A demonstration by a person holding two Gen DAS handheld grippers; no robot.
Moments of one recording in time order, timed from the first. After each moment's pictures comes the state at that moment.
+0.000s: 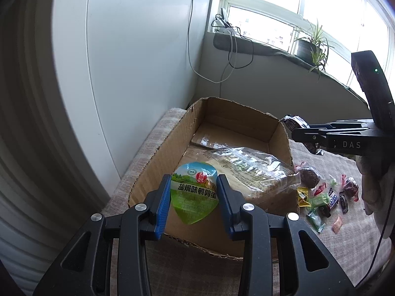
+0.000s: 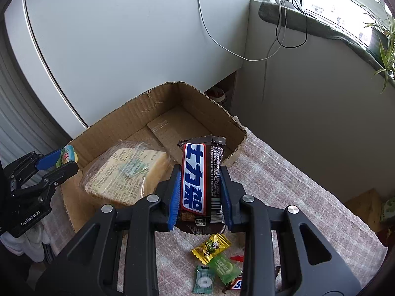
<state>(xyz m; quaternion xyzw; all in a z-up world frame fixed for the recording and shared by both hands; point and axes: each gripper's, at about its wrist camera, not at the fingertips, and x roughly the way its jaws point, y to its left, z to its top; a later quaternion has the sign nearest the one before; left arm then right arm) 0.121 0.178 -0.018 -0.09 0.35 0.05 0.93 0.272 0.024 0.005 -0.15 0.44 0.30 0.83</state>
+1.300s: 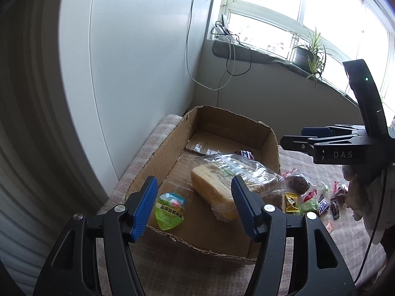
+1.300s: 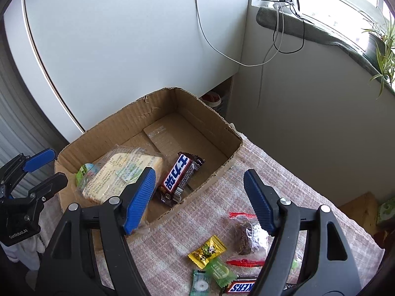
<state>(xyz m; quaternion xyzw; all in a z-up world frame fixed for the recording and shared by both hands) 0.106 0.165 -0.001 -0.10 0.33 0.05 0.94 0.263 0.008 0.020 -0.14 0.42 0.29 0.85</state>
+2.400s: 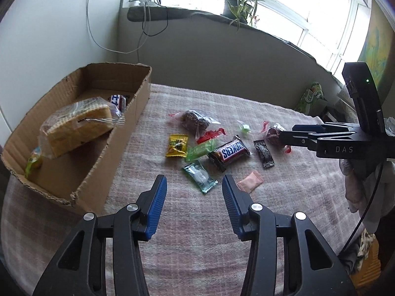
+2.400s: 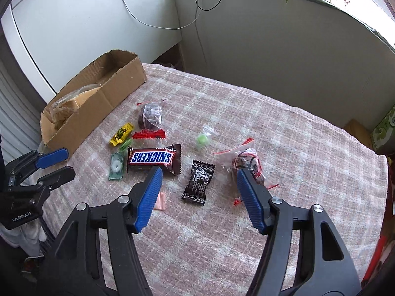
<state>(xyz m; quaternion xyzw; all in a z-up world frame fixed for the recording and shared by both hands) 0.101 0.005 -0.037 -0.07 0.41 -0.11 0.90 0.200 -0.201 -0.028 -0.06 0.48 0.22 0.85</state>
